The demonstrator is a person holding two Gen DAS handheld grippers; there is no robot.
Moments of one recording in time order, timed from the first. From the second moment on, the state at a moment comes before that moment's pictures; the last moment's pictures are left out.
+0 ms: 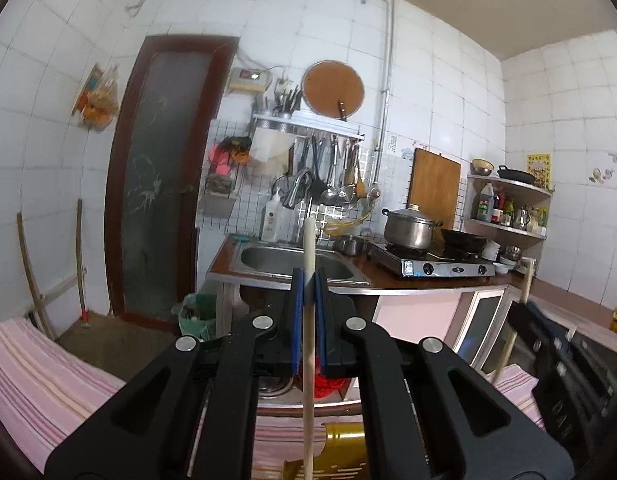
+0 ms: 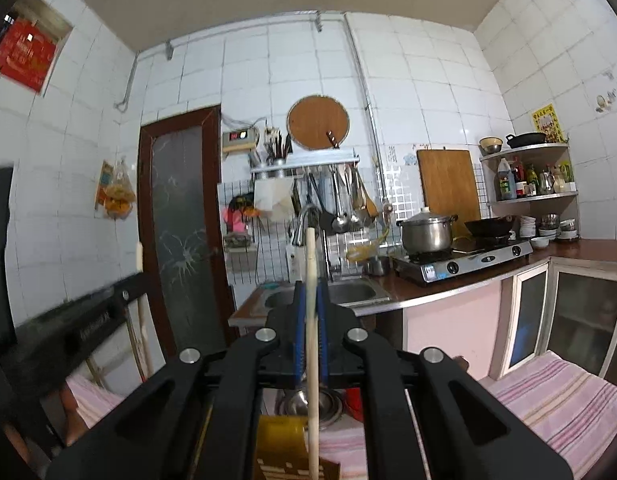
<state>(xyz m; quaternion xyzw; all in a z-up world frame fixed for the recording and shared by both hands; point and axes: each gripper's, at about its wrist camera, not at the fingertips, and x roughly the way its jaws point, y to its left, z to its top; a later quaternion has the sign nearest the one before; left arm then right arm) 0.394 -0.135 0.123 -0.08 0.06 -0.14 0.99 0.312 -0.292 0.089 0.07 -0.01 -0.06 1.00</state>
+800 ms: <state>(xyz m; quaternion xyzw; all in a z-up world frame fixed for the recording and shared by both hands) 0.214 -0.029 0.116 0.00 0.18 -0.07 0.98 0.151 -0.274 0.078 0.02 0.17 -0.10 0.98</state>
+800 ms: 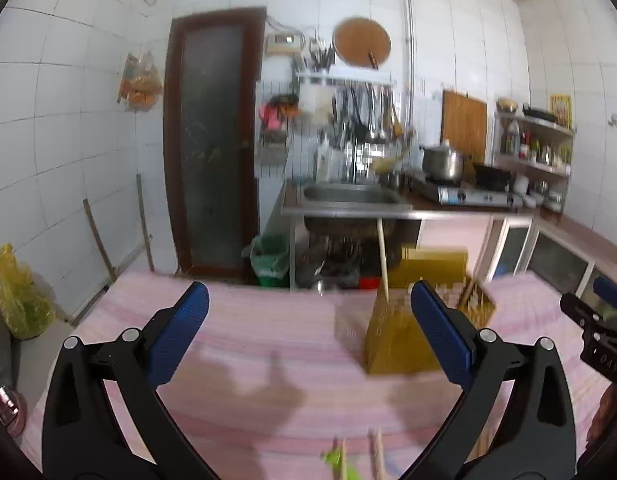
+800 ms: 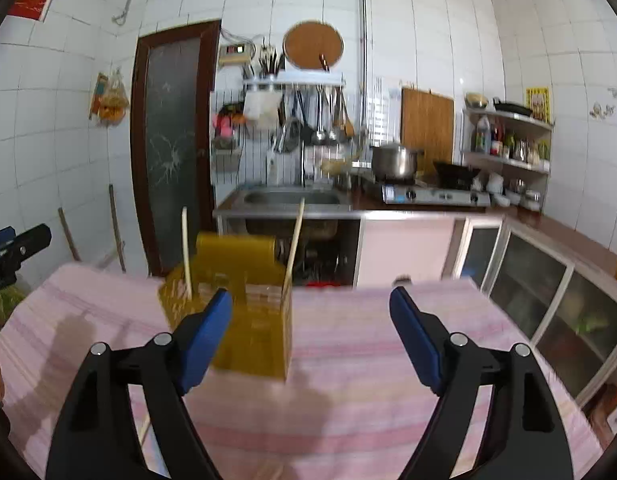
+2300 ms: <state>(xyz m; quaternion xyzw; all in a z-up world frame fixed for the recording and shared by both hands) 0.193 -0.020 -0.039 0.01 0.37 -0.05 0.93 0.140 -0.260 -0.066 0.07 0.35 -0.12 0.93</state>
